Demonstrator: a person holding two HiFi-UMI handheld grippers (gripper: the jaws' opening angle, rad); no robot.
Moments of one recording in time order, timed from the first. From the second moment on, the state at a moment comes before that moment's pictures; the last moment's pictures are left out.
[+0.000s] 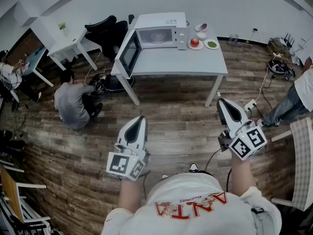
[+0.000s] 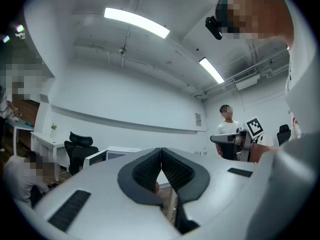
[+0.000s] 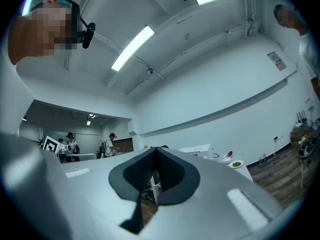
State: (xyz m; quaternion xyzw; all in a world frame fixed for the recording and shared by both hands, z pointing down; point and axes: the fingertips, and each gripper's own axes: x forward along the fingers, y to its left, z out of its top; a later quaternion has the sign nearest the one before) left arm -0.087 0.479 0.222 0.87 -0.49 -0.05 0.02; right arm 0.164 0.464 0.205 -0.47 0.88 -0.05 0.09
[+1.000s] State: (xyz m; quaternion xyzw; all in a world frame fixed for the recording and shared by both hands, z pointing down) left arm -0.020 0.465 0.222 0.88 -0.47 -0.03 0.02; right arm 0.213 0.462 0.216 -0.43 0.89 -0.07 0.12
